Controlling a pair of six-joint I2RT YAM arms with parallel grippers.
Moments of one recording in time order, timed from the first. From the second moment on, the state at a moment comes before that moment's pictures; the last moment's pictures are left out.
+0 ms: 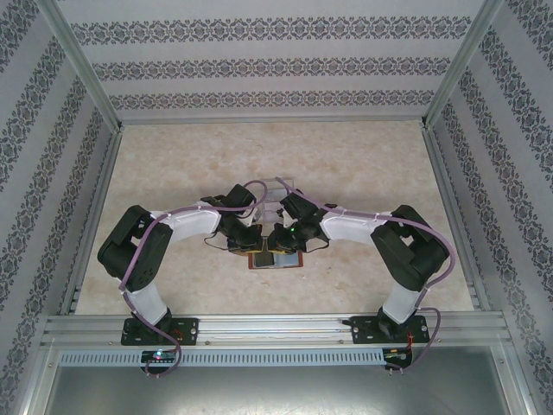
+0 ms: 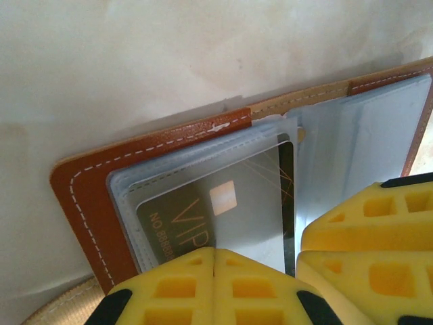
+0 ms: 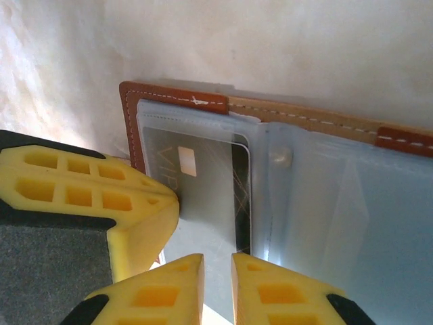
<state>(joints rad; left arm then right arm) -0.56 1.74 0.97 -0.52 0.47 -0.59 0.71 1.75 0.93 -0.30 -0.51 0.84</state>
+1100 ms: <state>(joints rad) -0.56 1.74 0.97 -0.52 0.46 -0.58 0.72 1.76 0.96 -0.37 -0.44 0.81</state>
